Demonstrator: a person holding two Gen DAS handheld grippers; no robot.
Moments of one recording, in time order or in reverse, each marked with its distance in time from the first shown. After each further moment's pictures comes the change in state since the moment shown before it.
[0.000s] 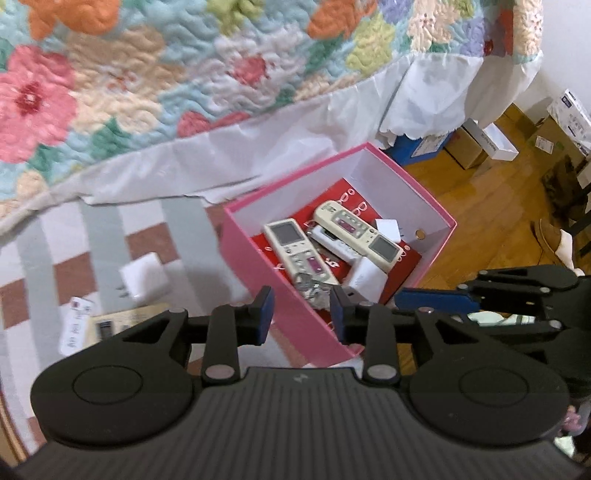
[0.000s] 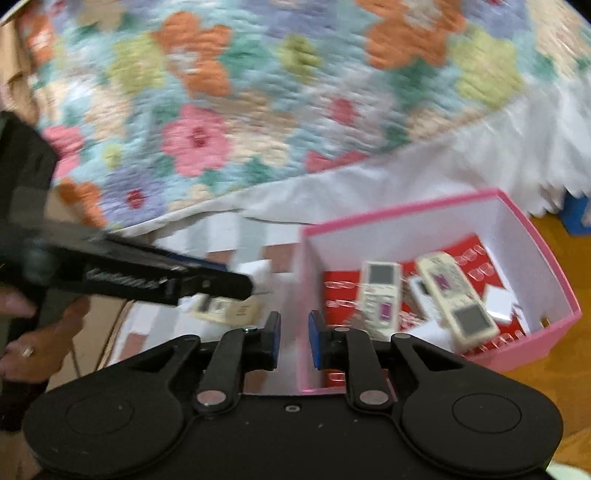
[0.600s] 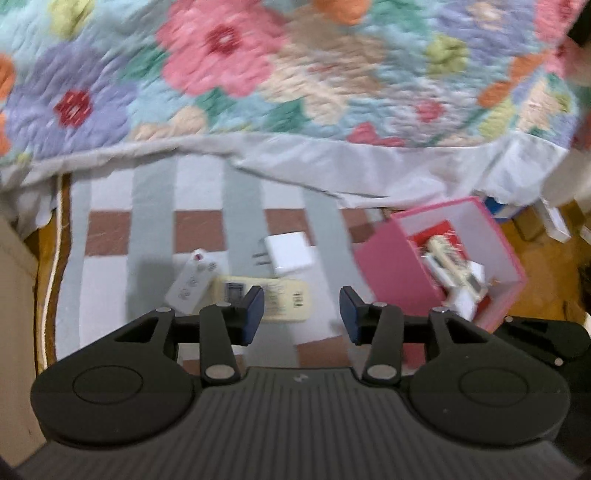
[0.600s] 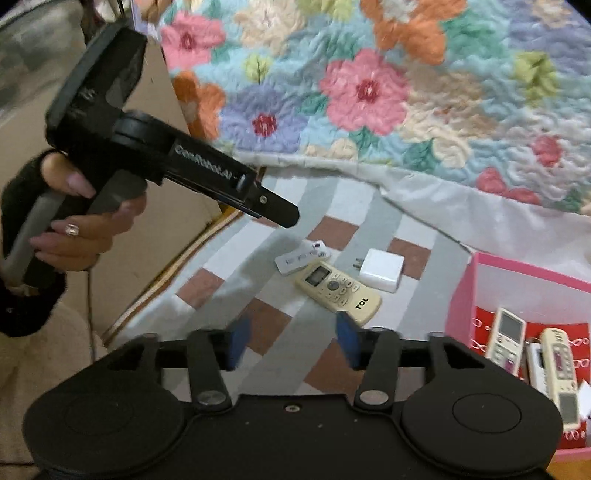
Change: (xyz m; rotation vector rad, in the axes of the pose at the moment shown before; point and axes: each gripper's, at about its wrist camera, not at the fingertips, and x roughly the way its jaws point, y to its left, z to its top) left arm -0.035 0.154 -0.062 -0.304 -0.084 0.120; right arm 0.092 0.111 -0.012 -0.371 0.126 0.134
